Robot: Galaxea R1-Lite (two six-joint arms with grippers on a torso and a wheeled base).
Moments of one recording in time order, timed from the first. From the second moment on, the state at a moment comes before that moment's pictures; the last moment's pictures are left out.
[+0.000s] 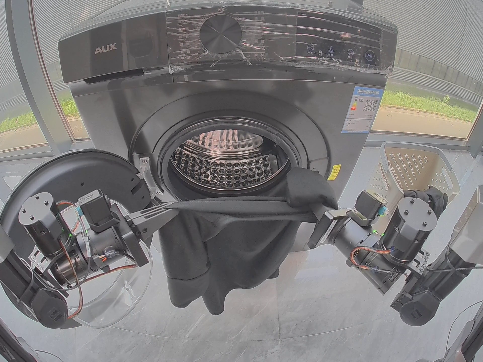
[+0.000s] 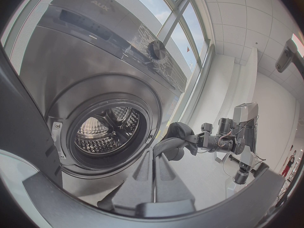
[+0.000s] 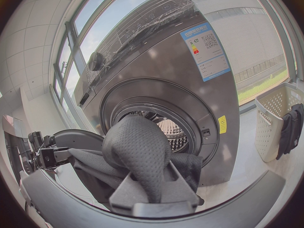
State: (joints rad) left arm -0.32 1.73 -0.27 -1.55 -0.53 -0.23; right arm 0.69 1.93 -0.47 -1.55 -0.23 0.34
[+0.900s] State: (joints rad) left arm -0.32 1.72 -0.25 -1.55 -0.56 -0.23; right arm 0.72 1.91 -0.53 -1.55 -0.25 0.34
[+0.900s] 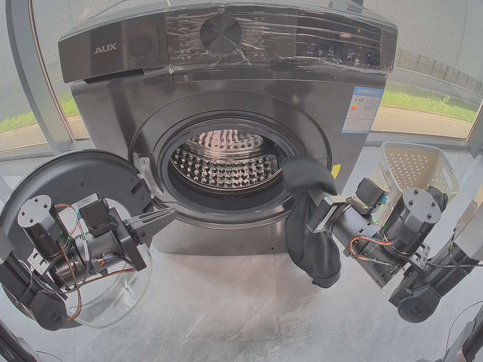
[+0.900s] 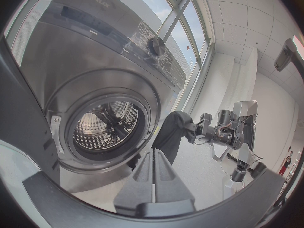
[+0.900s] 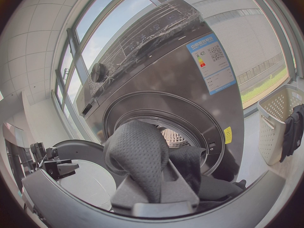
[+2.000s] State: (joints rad) left arm -0.43 1.97 -0.28 -1.55 -0.54 -0.12; right arm 0.79 1.99 -0.98 -1.15 -0.28 0.30
